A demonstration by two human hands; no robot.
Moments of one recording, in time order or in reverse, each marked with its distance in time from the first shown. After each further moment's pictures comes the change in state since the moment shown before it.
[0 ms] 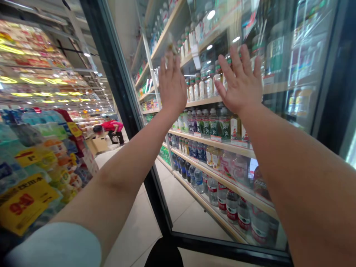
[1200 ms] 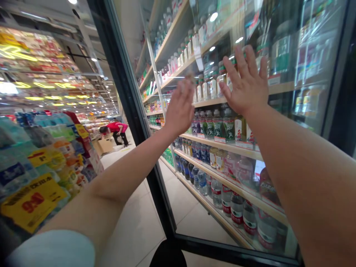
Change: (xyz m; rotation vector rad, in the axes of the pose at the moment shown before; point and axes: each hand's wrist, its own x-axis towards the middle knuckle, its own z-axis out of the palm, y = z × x) left_hand -0.044 -0.032 0.002 0.027 -0.104 0.290; right_hand -0.005 -0.002 0.000 0.013 0.041 -0.006
